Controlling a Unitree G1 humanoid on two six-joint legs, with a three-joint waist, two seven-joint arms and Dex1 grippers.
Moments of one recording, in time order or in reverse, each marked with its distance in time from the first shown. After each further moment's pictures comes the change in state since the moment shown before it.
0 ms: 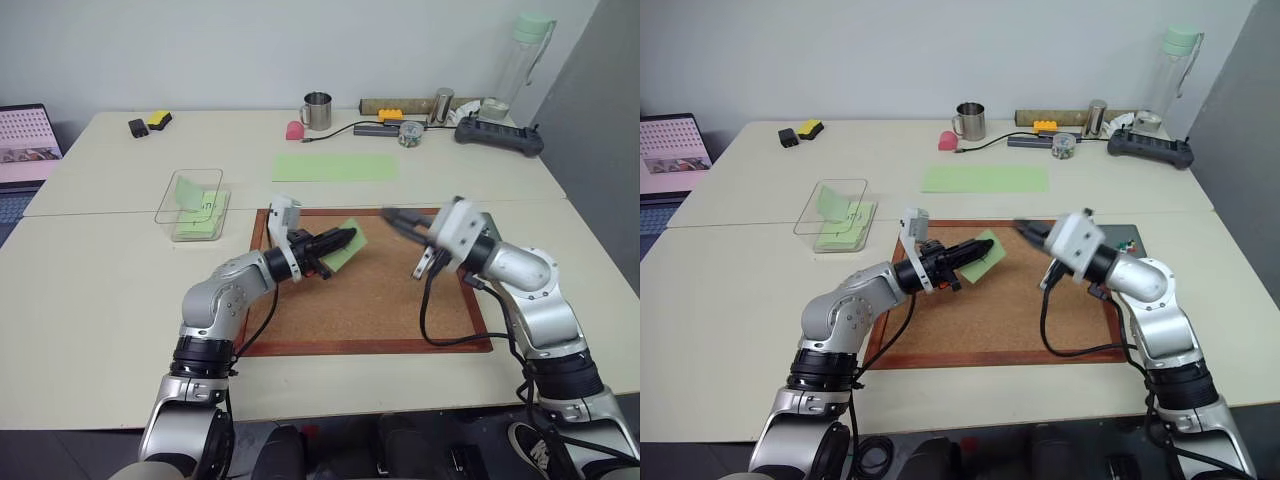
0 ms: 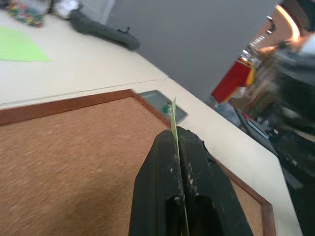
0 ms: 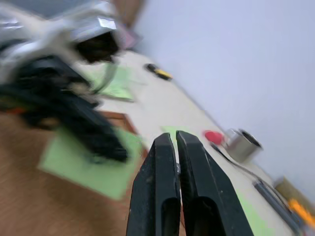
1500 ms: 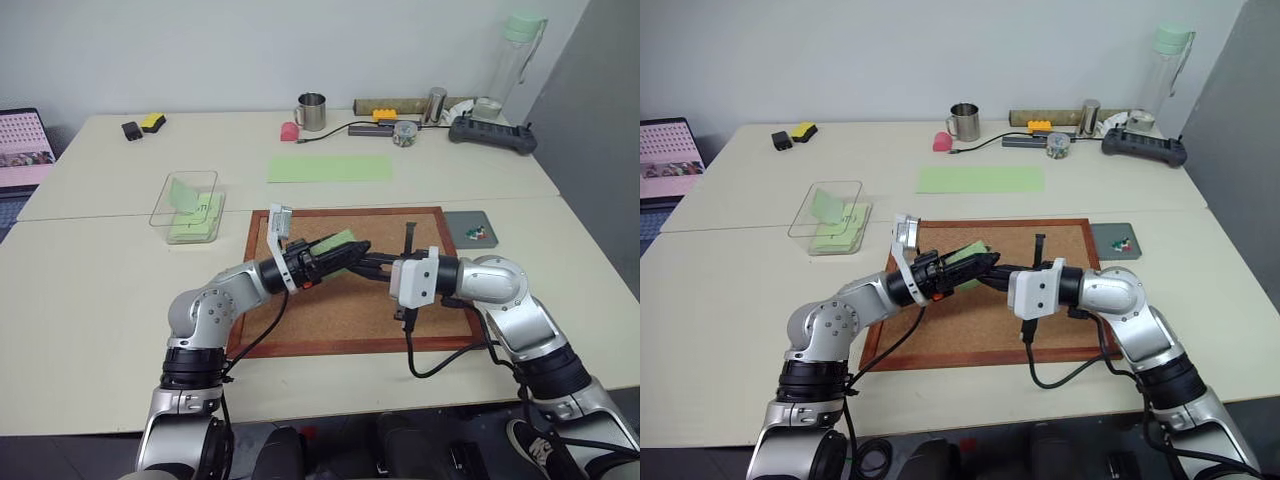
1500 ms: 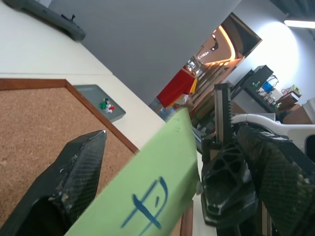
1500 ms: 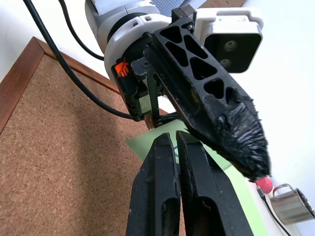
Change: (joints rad) left arm 0.053 -0.017 0.123 -0.014 -0.212 0.212 -0.009; right arm -0.039 -0.057 0.272 0.006 -0.215 -0.341 0.222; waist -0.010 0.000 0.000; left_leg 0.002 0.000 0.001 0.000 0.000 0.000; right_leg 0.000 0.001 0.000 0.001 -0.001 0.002
